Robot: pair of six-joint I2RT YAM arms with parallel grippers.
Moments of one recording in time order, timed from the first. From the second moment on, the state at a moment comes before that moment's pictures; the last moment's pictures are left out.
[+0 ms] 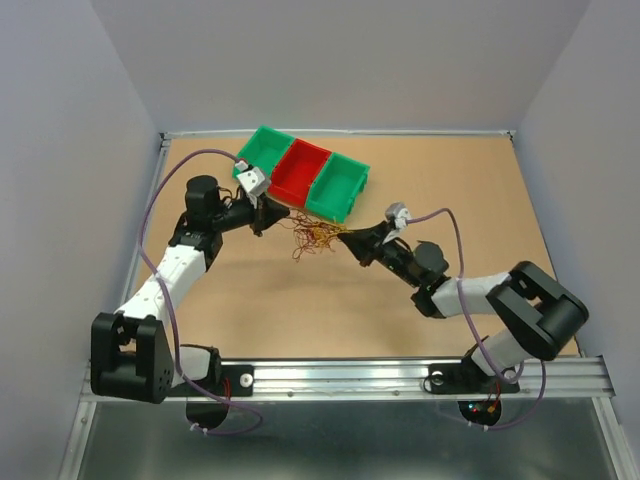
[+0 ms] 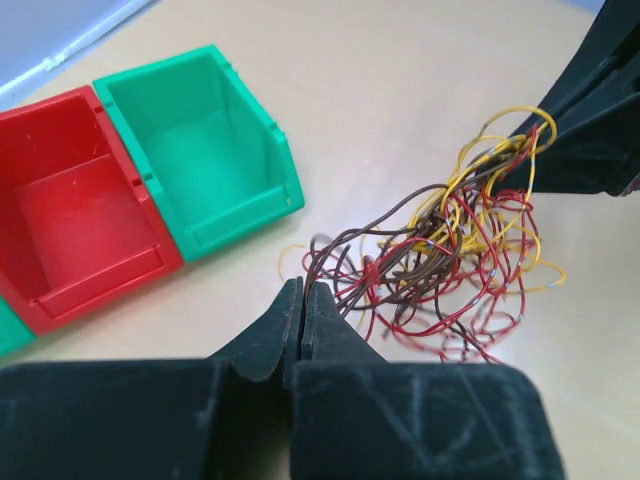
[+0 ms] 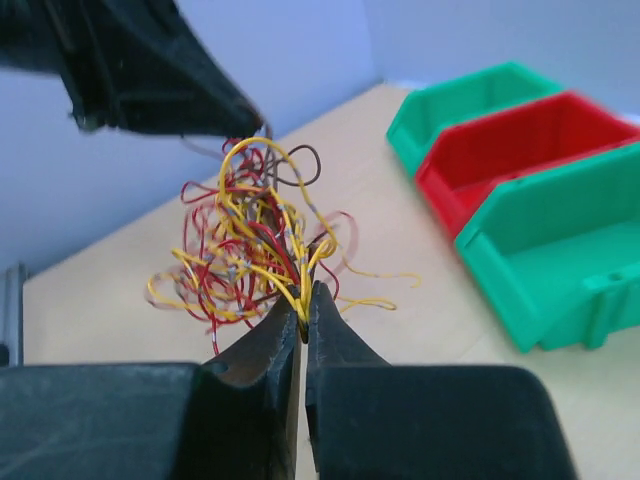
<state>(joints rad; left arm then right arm) -0.17 1.26 0.82 0.12 0.86 0.21 0.68 1.55 0.43 1.27 -0.22 0.27</state>
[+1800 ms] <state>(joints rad) 0.19 0.98 0.58 0.69 0.66 -0.30 0.61 0.44 0.13 0.37 0.60 0.33</state>
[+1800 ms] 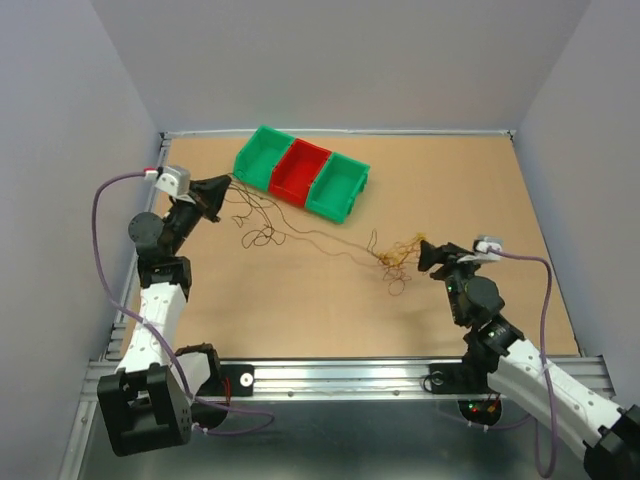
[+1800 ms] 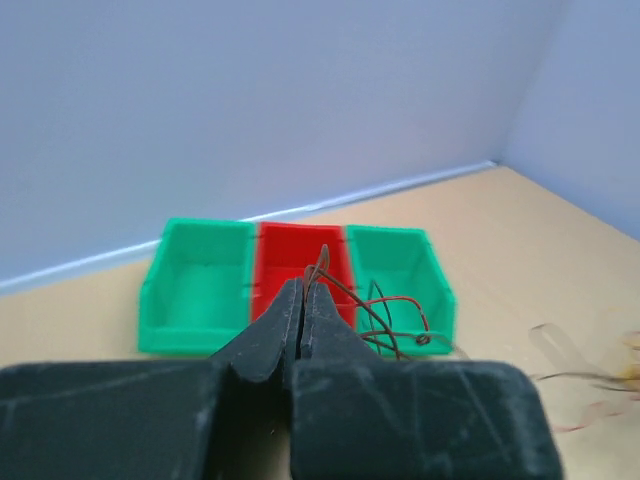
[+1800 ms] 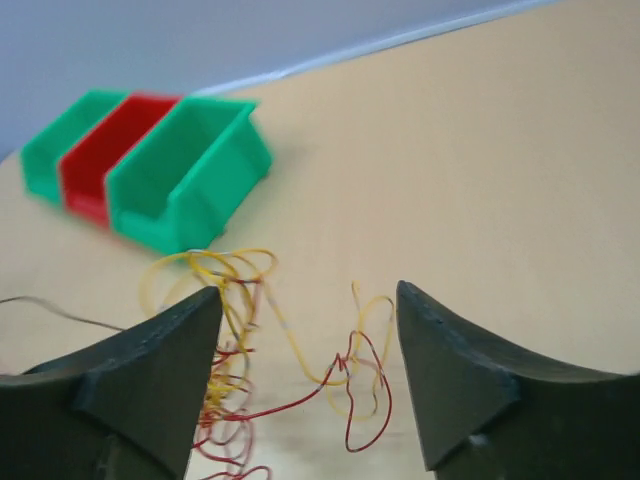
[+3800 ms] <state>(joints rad) -0.20 0.65 0.45 0.60 0.05 0.06 0.82 1.43 0.56 0.63 -0.10 -0.08</state>
